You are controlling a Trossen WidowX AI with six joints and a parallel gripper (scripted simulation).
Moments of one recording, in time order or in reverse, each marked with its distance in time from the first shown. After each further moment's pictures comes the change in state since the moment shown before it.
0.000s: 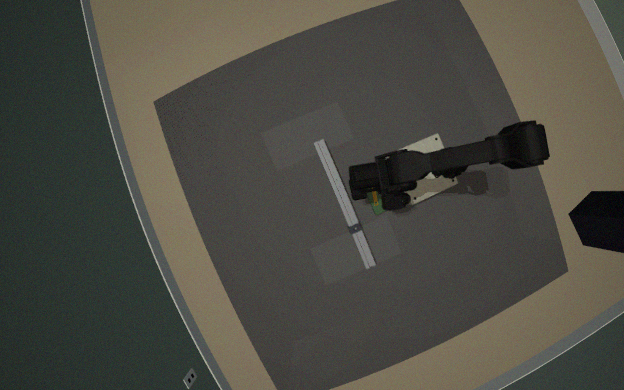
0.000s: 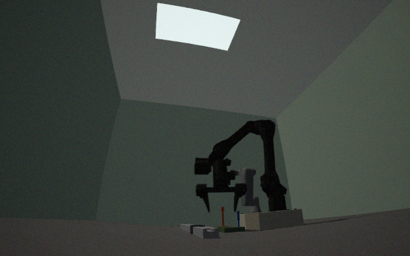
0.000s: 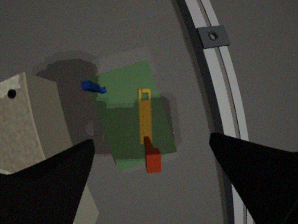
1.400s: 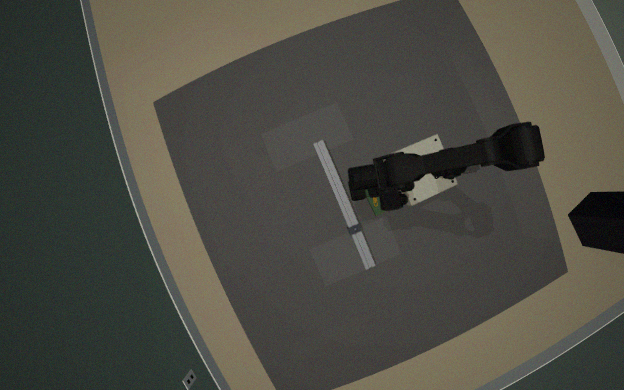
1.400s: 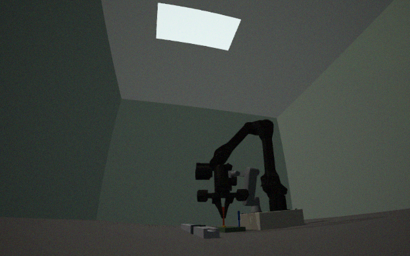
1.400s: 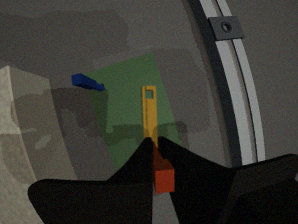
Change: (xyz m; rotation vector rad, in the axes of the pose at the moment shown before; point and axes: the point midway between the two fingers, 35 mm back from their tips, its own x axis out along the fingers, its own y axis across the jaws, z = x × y) arm 0.022 0.003 -0.006 0.000 0.000 0.006
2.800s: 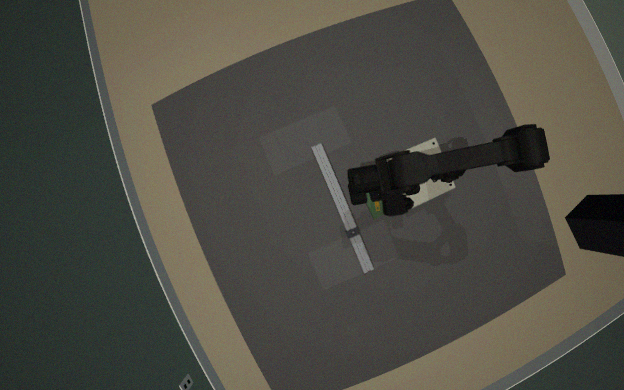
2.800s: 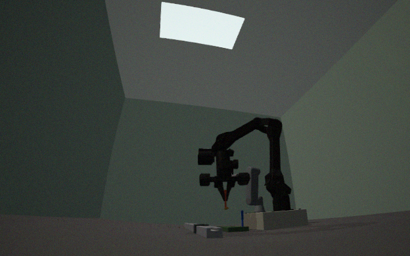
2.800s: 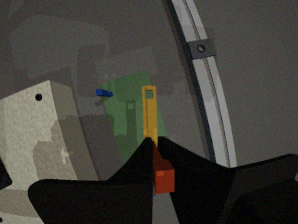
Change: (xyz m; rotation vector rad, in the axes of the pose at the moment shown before) arm -0.058 -0.004 0.016 0.003 0.000 0.010
